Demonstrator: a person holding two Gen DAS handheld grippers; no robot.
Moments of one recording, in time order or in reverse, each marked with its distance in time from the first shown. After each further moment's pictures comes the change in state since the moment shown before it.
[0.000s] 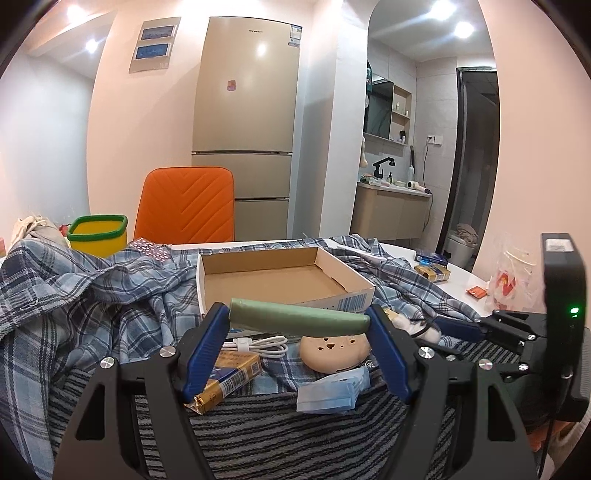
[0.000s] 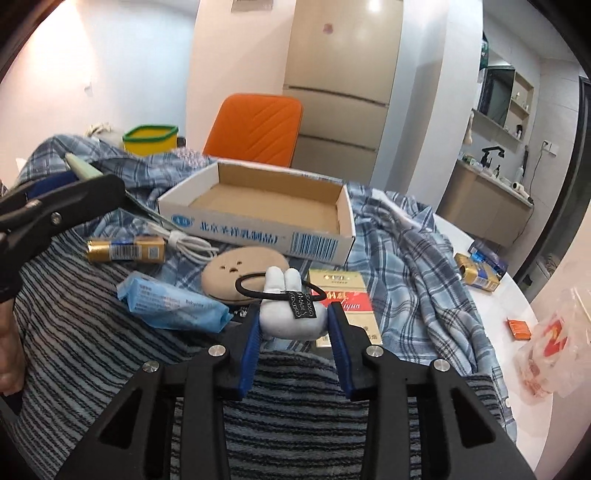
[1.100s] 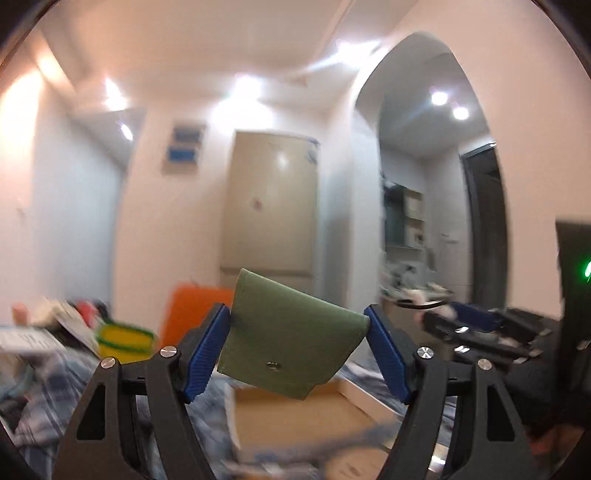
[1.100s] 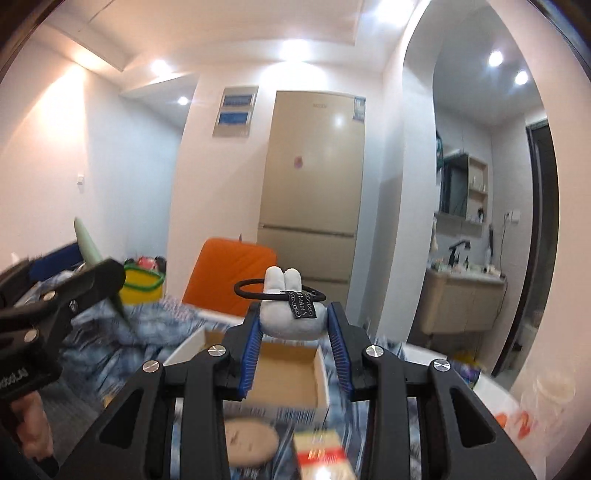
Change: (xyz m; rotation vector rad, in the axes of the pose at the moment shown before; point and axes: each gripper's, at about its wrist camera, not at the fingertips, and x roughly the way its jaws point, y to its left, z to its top) left arm -0.022 0.013 0.046 0.035 -0.505 0.144; right arm -0.058 0.010 0.087 0.049 -0.527 -0.131
